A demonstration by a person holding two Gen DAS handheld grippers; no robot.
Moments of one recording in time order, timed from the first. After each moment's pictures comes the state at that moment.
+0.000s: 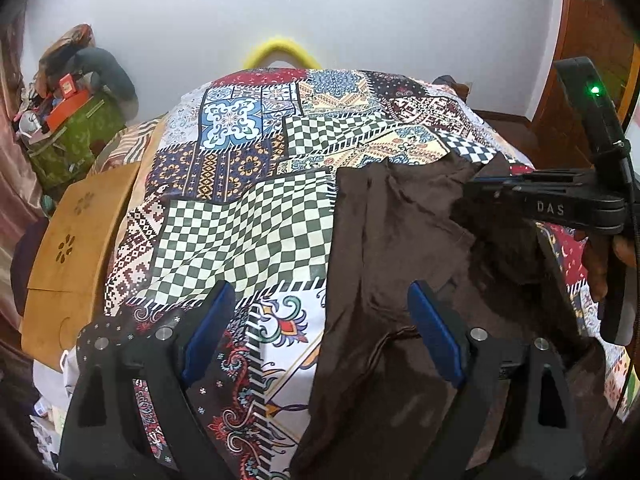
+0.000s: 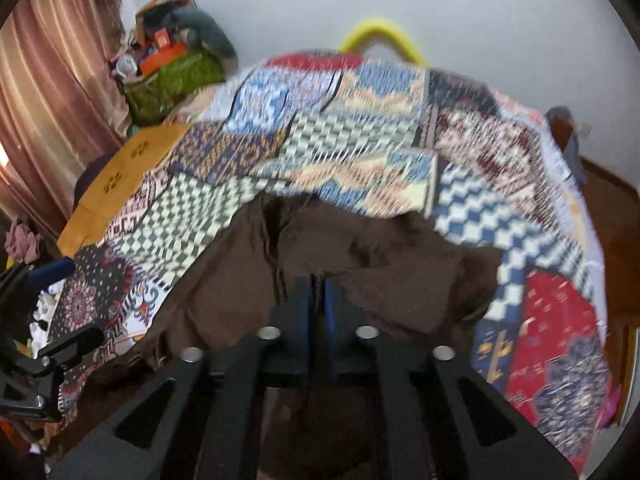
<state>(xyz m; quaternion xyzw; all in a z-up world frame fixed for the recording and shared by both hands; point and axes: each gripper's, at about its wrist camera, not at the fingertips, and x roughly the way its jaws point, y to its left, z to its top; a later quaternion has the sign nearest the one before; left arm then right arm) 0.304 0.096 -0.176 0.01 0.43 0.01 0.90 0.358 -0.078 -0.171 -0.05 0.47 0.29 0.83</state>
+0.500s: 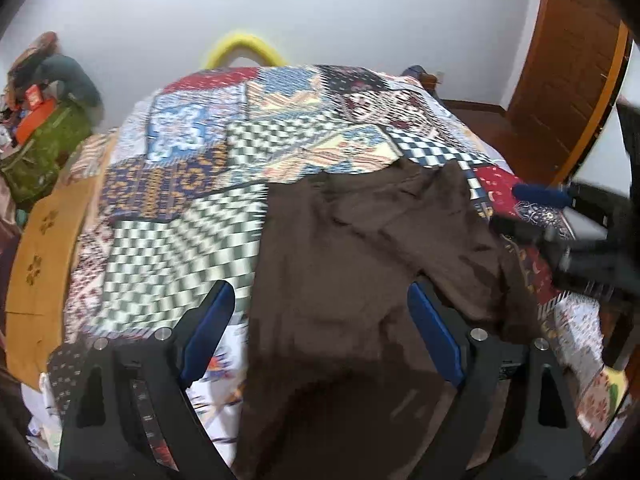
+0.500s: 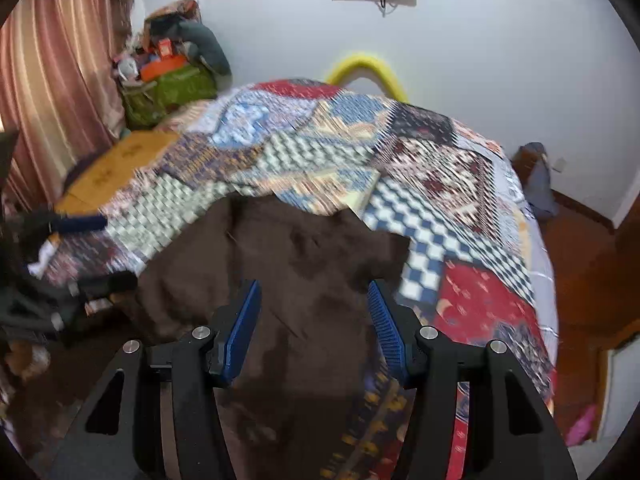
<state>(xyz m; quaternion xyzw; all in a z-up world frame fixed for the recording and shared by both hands) 0.350 0.036 -0.179 0.00 0.45 -0.05 0.89 0.323 -0.136 -0.151 -0.10 0.41 0.25 0.87</state>
